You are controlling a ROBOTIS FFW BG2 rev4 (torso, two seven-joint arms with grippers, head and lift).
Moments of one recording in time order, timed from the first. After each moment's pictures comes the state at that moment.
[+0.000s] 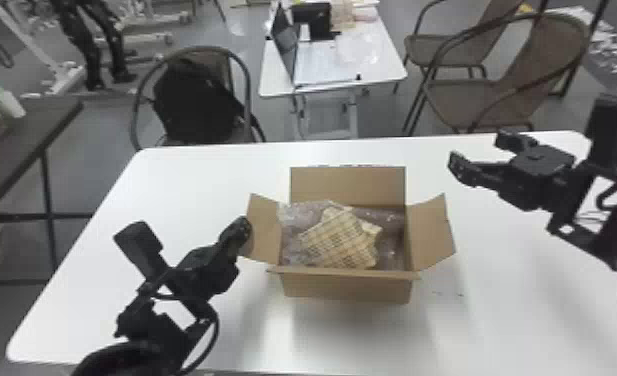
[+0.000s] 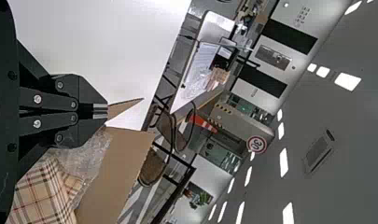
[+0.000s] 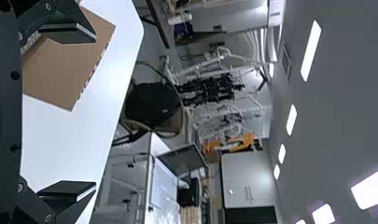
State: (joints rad) left arm 0.25 0.00 0.22 -1.87 0.46 0.36 -0.37; right arm -0.09 -0.11 -0.02 -1.82 -0.18 0.44 0.61
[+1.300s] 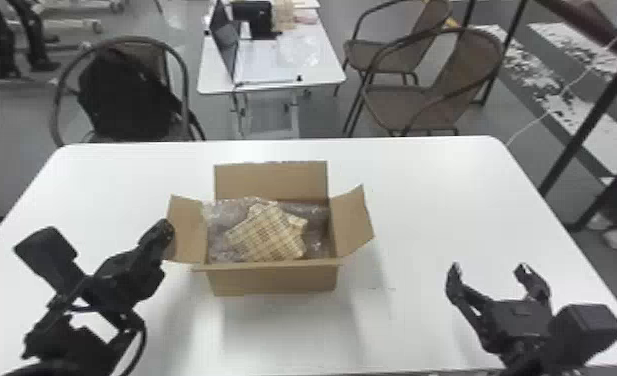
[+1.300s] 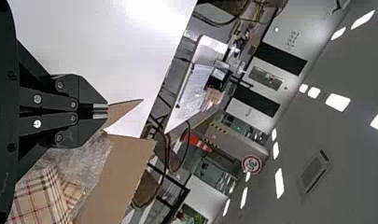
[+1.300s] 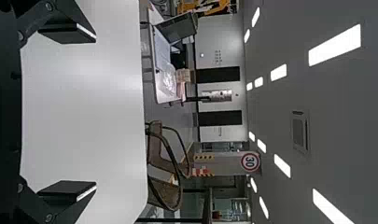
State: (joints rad) left arm 0.26 0.00 0.22 -1.88 0.48 0.32 -0.24; right arm 0.42 -0.03 -0.05 -1.76 -0.10 -0.24 0.12
